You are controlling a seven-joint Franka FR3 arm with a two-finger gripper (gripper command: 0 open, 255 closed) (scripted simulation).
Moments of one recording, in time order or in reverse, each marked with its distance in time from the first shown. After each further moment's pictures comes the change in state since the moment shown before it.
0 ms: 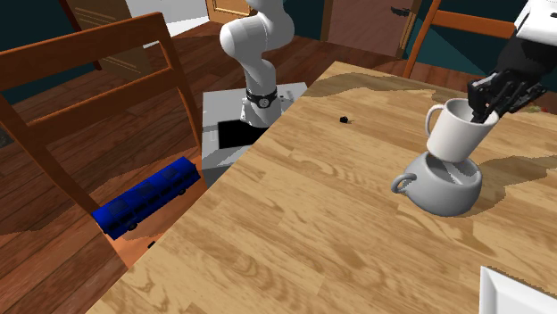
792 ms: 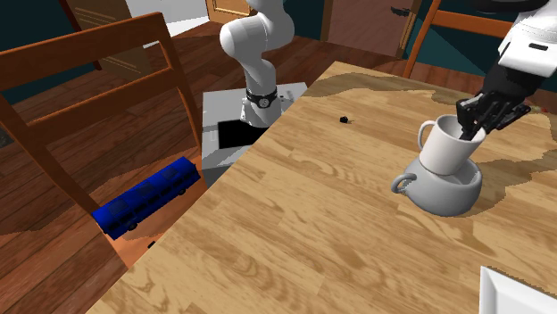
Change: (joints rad) arm -0.005 0.008 -0.004 -0.090 -0.007 0.102 0.010
